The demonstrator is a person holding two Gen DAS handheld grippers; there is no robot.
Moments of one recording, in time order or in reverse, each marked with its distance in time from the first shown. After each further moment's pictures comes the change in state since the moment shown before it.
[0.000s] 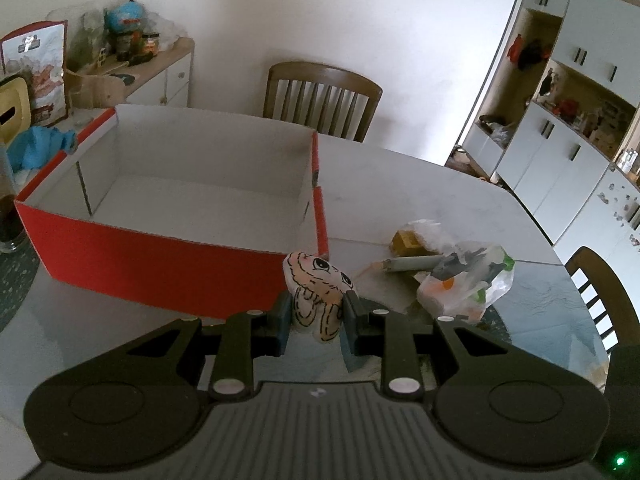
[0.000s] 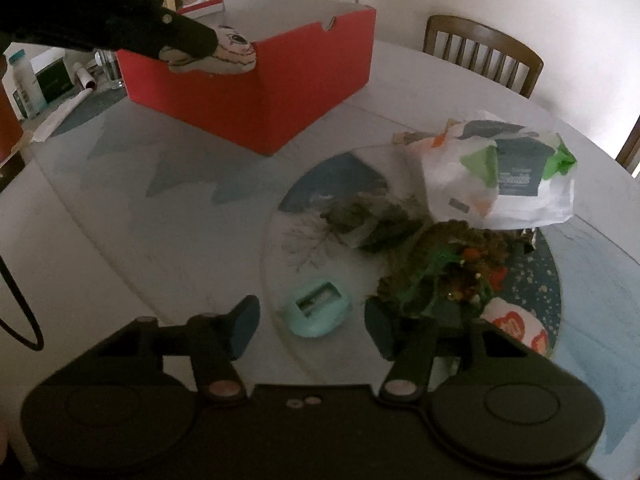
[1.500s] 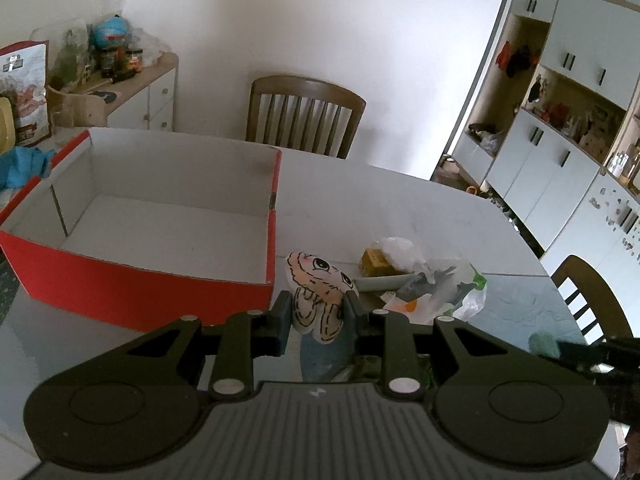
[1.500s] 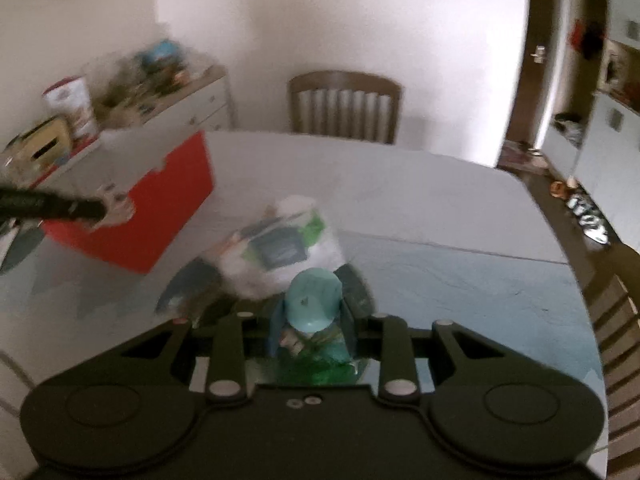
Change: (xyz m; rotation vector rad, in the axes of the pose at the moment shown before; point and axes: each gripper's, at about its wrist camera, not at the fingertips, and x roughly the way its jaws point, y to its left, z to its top) left arm 0.003 -0.036 0.010 0.016 -0.041 -0.020; right arm -0.110 -0.089 -0.003 0.272 -0.195 -0.186
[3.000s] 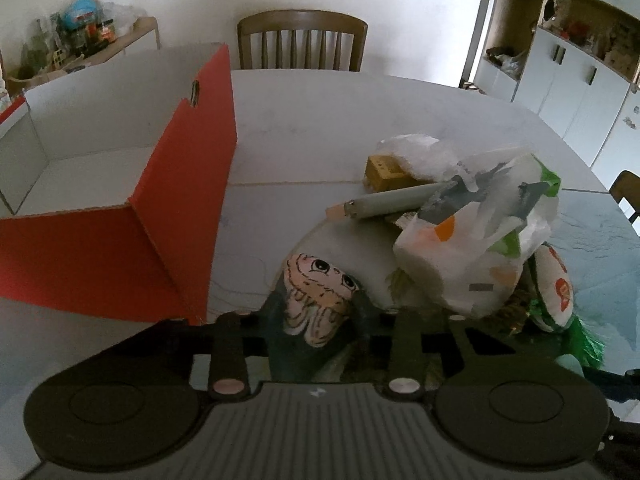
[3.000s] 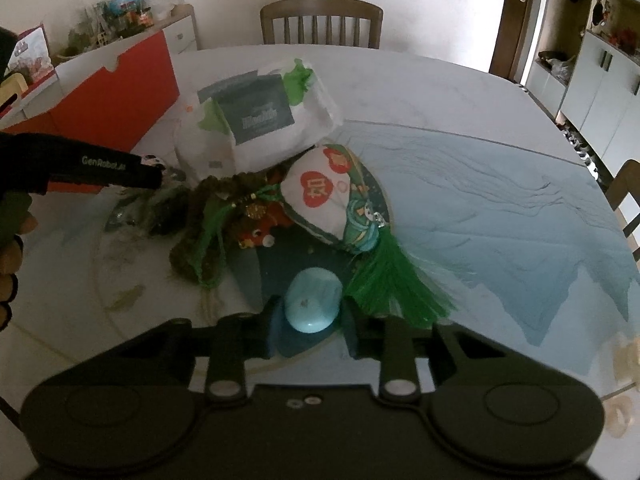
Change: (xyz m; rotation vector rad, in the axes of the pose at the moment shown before) left arm 0.111 -0.041 -0.043 0.132 0.162 0.115; right arm 0.070 0.001 -0.060 0.088 0.162 -0.069
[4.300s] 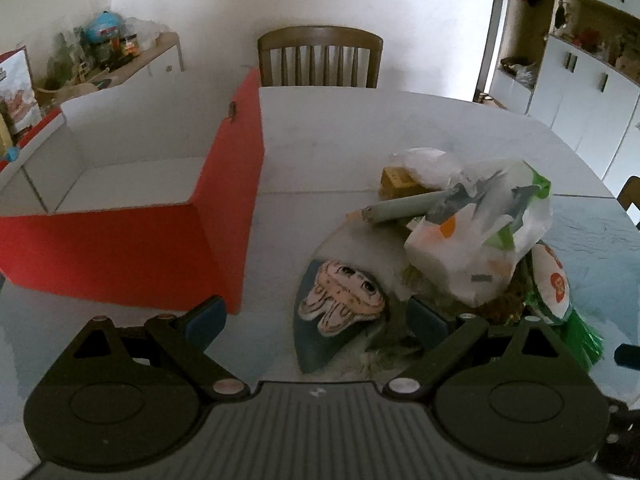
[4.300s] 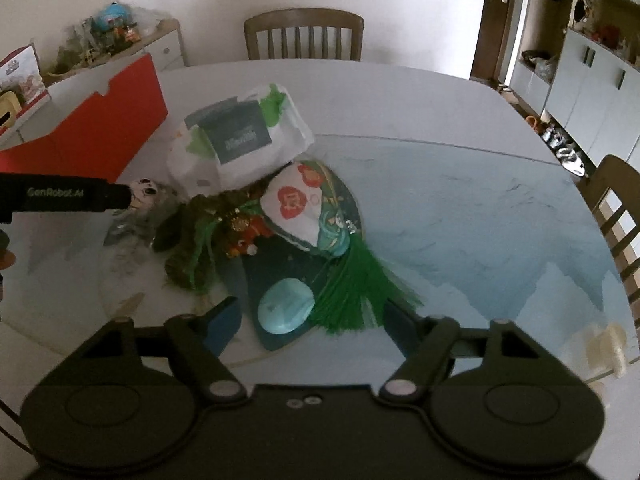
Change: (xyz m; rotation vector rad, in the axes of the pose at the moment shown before) left arm -0.026 0.000 -0.008 -0.001 -0.042 0.073; right arm -0.020 -0.012 0.000 0.035 -0.018 -0.029
